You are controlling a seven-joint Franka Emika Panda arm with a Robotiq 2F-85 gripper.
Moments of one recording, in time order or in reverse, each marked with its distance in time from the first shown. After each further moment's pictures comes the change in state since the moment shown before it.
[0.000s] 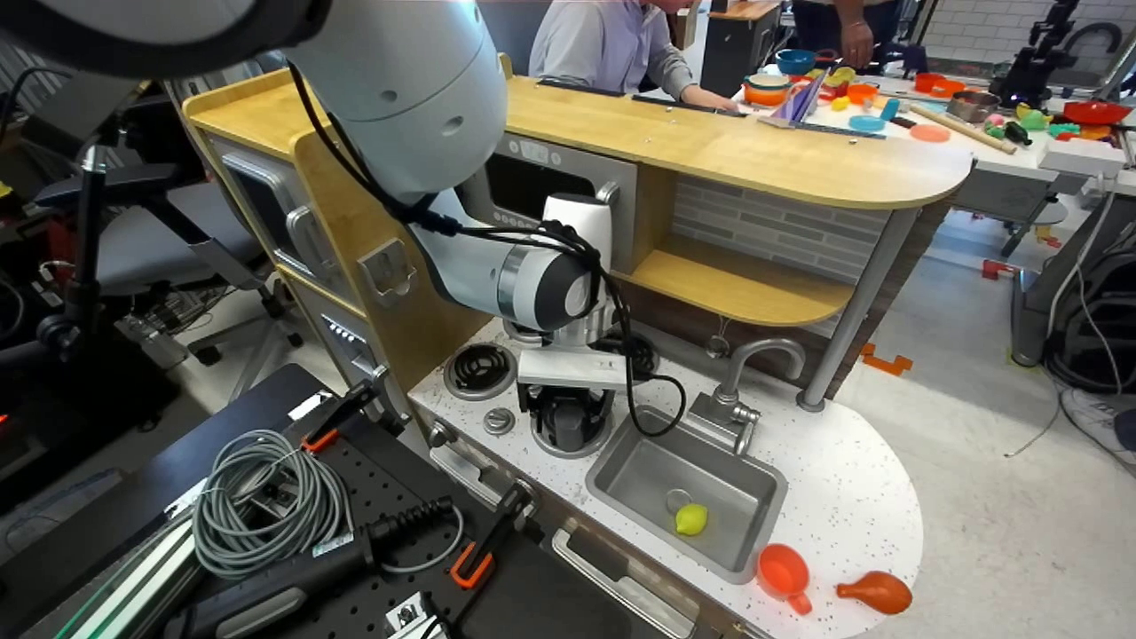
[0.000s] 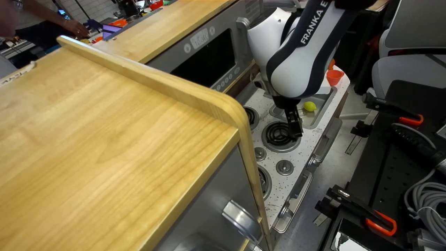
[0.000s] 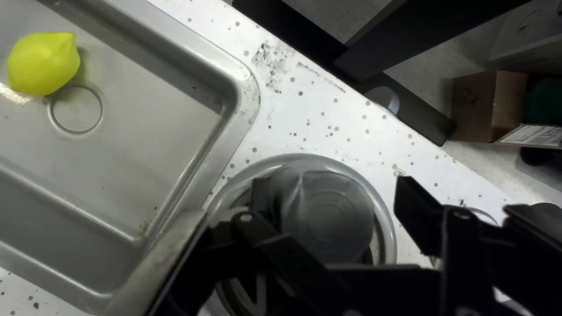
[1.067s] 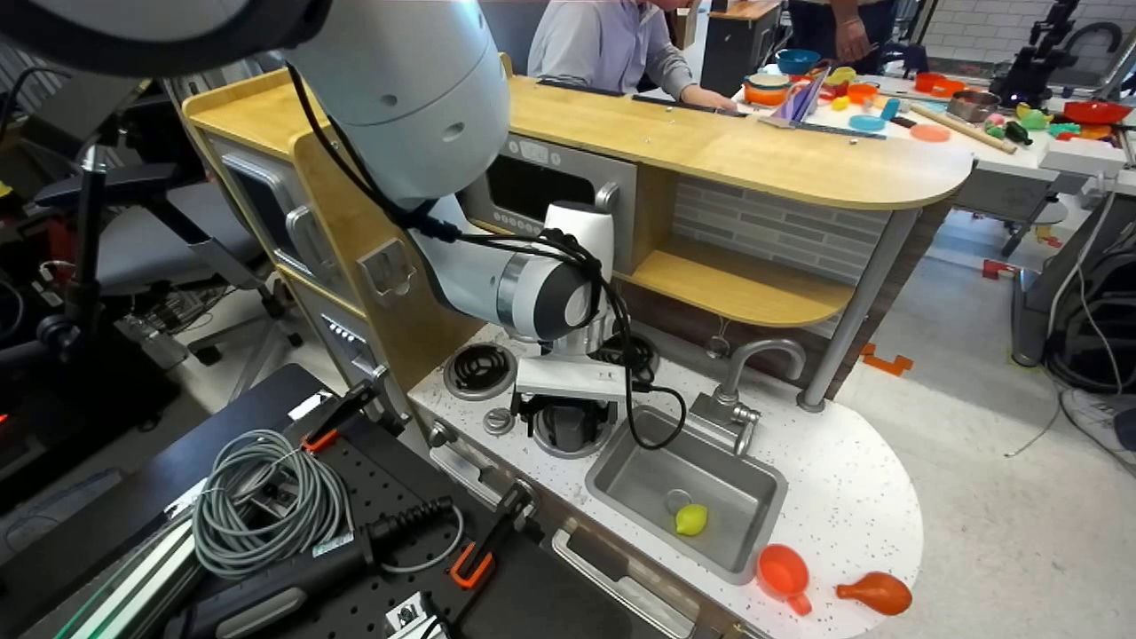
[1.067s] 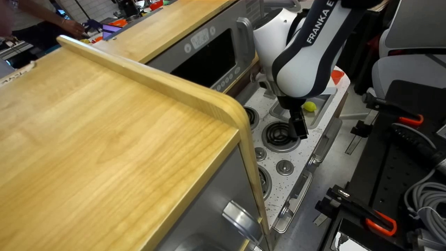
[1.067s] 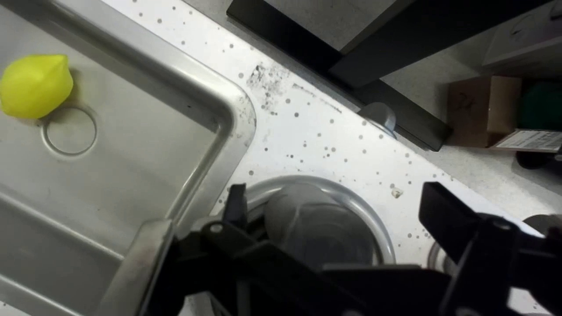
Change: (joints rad) arm -0.018 -0.012 0.000 -0.033 0.001 0.009 0.000
